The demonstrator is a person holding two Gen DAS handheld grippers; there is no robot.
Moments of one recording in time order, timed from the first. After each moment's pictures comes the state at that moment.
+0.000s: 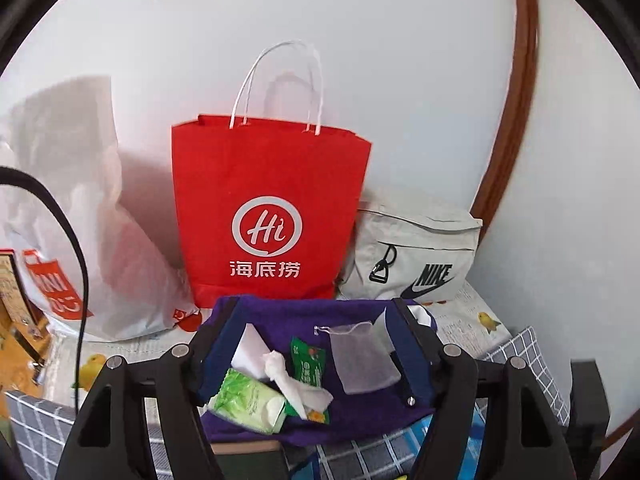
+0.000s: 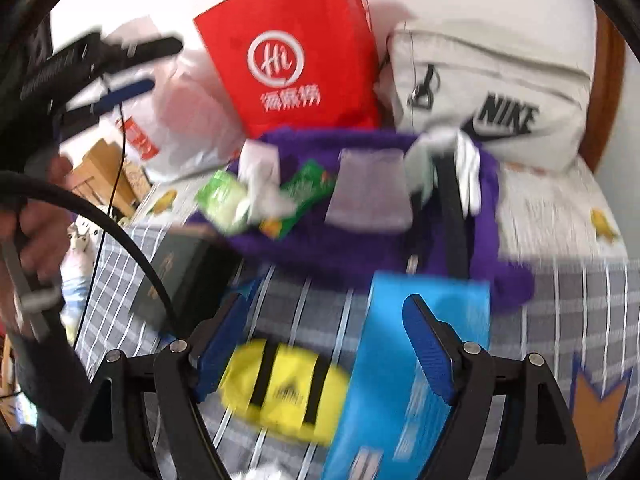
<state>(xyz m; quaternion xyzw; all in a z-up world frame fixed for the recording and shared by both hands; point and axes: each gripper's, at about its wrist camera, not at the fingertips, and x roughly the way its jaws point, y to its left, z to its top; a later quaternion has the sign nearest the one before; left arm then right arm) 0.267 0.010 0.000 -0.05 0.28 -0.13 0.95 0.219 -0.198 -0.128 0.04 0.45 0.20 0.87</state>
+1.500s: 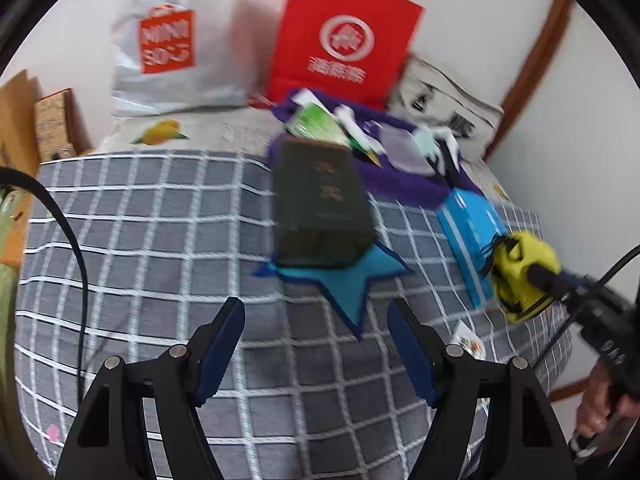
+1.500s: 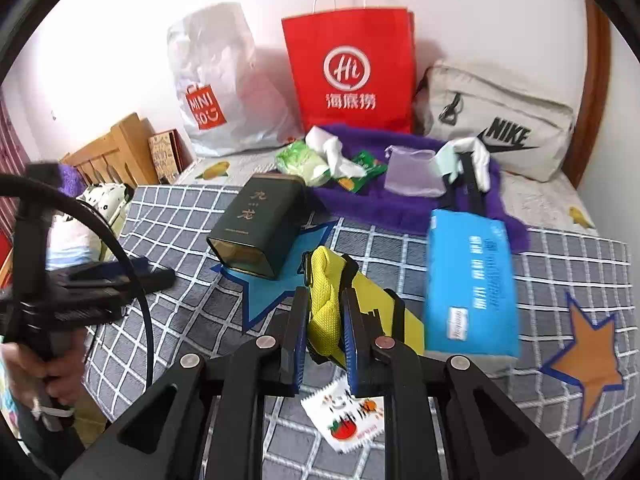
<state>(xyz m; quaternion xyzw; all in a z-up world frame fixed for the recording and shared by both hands) 0.087 0.086 -0.126 -0.10 0.45 -0.09 0.89 0.084 -0.151 -0.098 -0.01 0.39 0.19 0.90</state>
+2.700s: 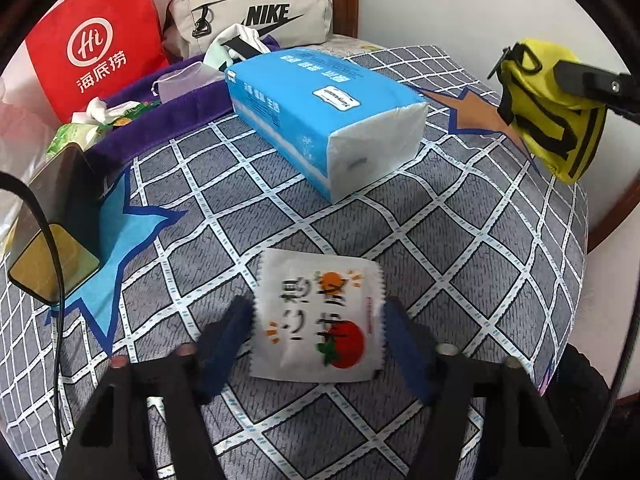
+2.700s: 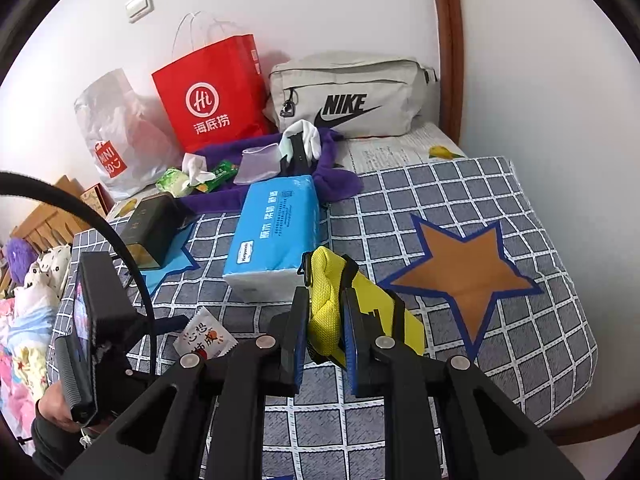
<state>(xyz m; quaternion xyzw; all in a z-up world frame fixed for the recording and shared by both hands) 0.060 -0.113 -0.196 0.15 0.46 -0.24 0.84 0.025 -0.312 -0.114 0.08 0.39 0.04 0.92</state>
